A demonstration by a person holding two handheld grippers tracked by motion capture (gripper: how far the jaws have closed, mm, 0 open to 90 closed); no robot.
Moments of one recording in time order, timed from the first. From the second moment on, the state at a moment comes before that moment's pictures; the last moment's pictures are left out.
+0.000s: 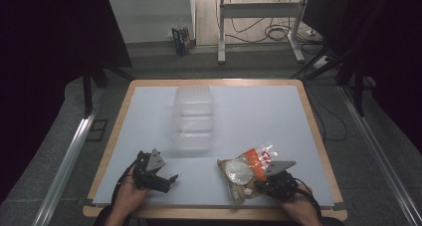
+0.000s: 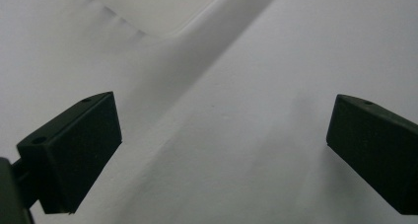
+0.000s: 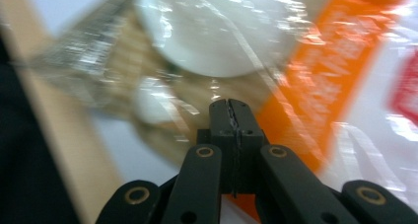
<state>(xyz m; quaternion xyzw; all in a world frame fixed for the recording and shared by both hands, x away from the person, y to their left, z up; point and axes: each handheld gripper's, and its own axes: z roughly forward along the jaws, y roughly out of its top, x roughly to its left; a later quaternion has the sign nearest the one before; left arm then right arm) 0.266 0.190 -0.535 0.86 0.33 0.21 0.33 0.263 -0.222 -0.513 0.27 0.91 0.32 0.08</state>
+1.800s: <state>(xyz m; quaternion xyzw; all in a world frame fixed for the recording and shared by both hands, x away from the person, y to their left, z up) 0.263 0.188 -0.535 0.86 0.32 0.22 0.32 0.244 -0.256 -0.508 0.31 0.90 0.30 0.05</state>
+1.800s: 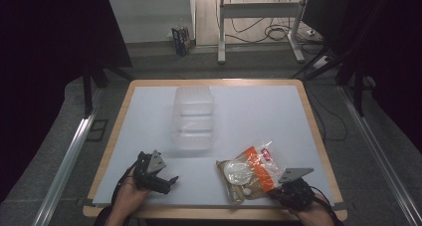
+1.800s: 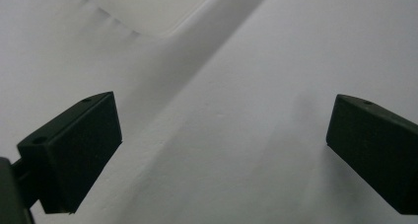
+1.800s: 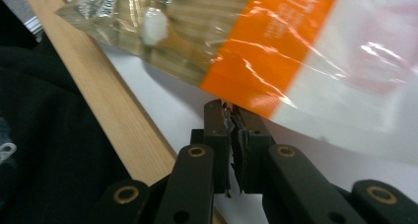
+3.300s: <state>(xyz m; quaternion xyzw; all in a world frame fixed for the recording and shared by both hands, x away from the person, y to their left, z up) 0.262 0.186 -0.535 0.87 0.31 0.22 0.32 0.284 -0.287 -0.468 0.37 0.86 0.31 0.13</state>
